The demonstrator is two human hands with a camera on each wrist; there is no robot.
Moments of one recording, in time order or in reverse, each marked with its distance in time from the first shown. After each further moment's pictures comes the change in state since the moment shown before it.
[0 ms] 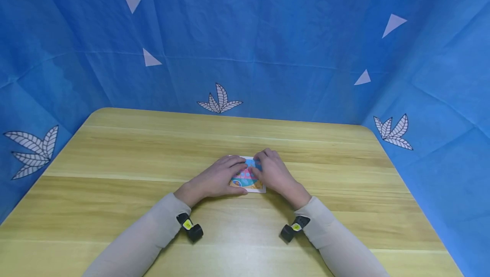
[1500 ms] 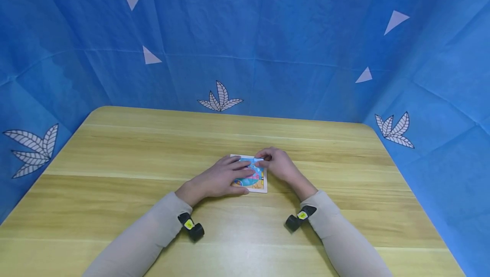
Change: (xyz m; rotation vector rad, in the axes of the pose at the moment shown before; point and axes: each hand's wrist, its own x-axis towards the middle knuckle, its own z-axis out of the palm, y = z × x) left_hand -0.002 0.004 -0.004 0.031 -0.105 0.066; right_hand 0.015 0.032 0.004 0.466 -0.055 0.150
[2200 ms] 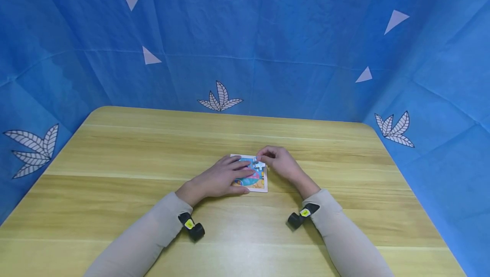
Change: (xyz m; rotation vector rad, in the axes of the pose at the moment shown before) left_hand 0.001 0.000 0.002 0.000 0.010 -0.009; right_hand -0.002 0.007 -0.007 0.195 -0.033 -0.011
